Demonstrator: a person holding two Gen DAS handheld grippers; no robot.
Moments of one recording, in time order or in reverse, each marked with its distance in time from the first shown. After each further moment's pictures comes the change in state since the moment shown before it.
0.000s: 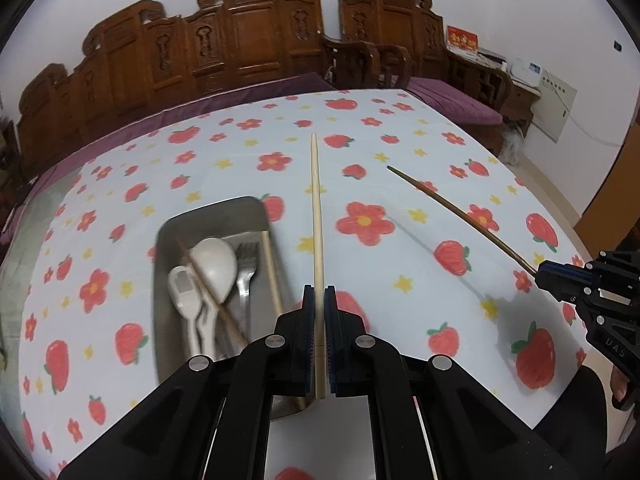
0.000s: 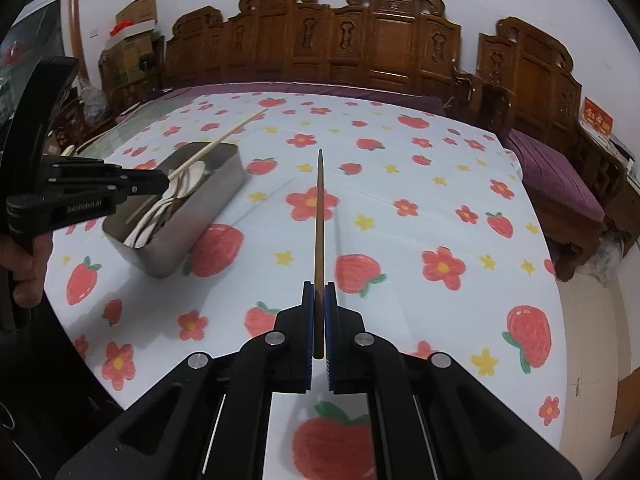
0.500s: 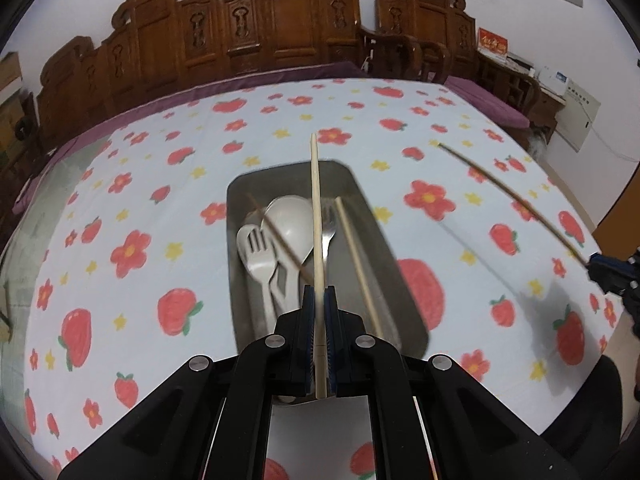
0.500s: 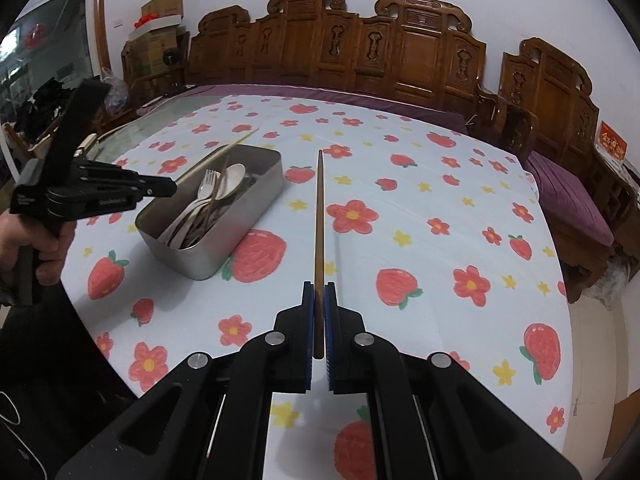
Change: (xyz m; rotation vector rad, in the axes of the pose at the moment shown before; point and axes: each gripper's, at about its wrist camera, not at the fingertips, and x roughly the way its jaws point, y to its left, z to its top) left arm 0.004 0.064 -0.031 -0.067 0.046 0.051; right arm -0.010 0.038 0.007 -0.067 -0.019 0.036
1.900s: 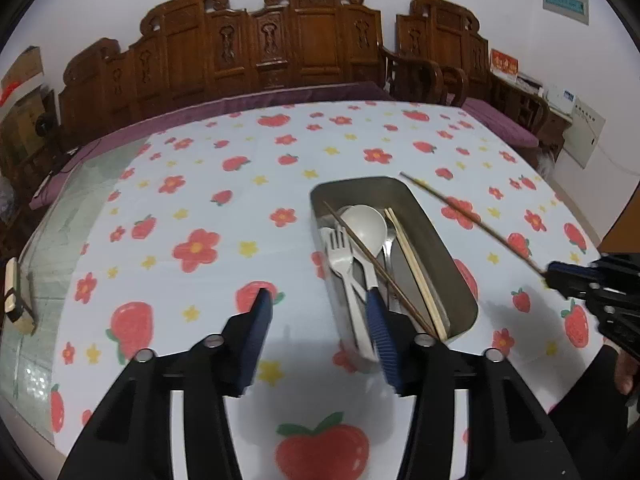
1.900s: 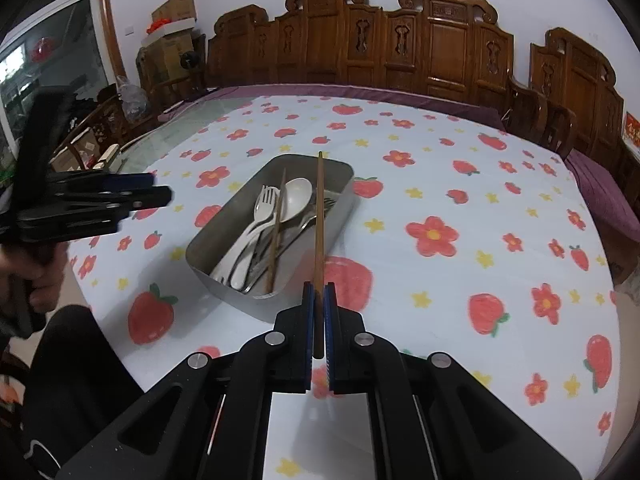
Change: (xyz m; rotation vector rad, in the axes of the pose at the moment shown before) left arm -0.058 0.067 -0.016 -0.035 -0.084 0.032; right arm 0.038 0.070 0.037 0.039 0.020 0.099
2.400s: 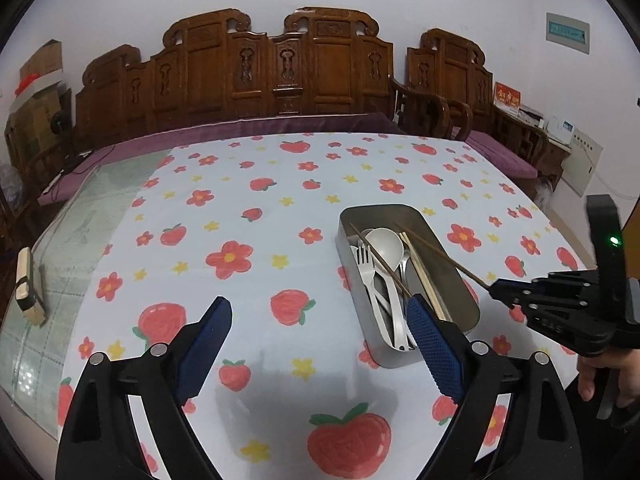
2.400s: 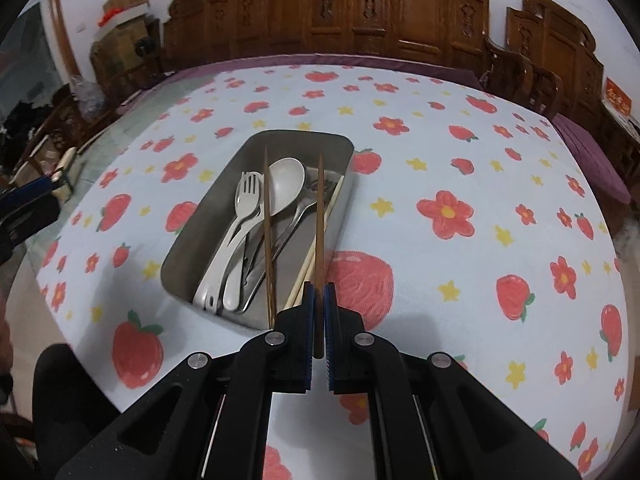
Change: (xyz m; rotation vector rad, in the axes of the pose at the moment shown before) left arm -0.037 0.033 -0.013 -0.049 -0.102 -0.006; right arm 0.056 0.023 0.021 0.116 0.118 -0.114
